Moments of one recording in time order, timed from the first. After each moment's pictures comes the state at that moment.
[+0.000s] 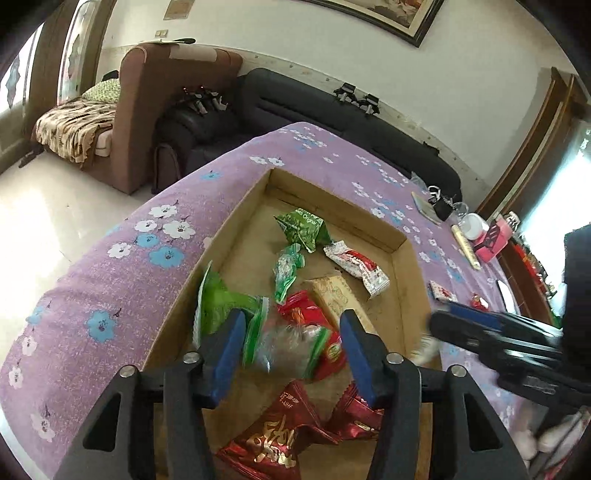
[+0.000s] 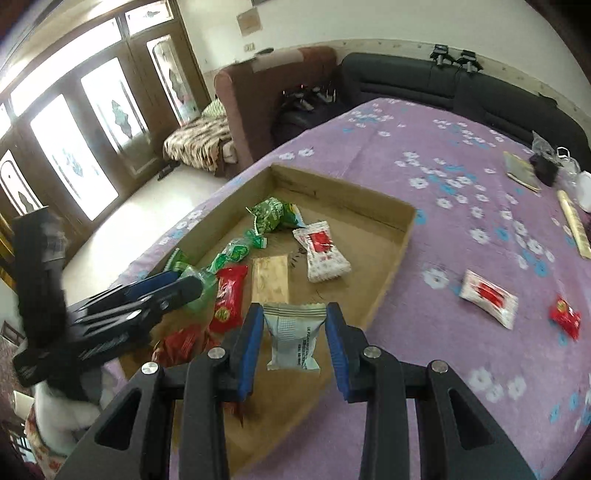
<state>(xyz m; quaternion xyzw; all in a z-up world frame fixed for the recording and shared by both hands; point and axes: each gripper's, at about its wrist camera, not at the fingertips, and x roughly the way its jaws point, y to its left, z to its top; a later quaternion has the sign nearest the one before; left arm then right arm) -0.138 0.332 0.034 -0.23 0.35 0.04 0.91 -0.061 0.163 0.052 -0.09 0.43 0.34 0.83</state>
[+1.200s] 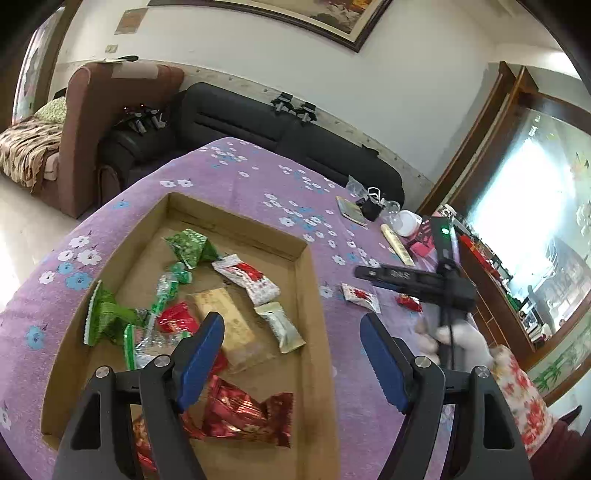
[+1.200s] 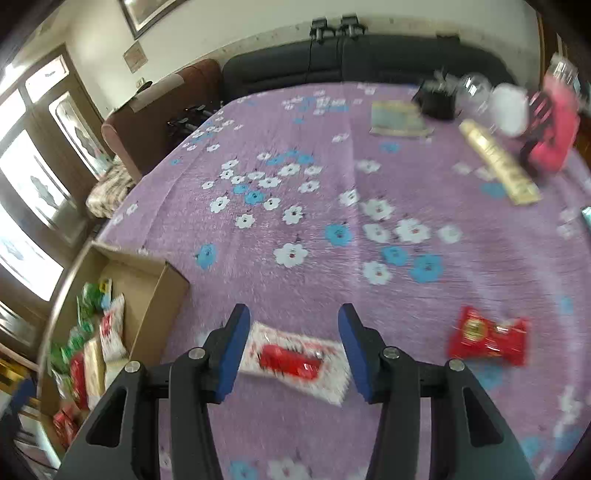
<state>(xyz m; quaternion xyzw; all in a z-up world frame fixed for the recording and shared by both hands) -0.137 0.262 0.077 -0.22 0.31 -0.06 0.92 0.095 0.025 0.010 0.05 0.47 0.21 0.85</state>
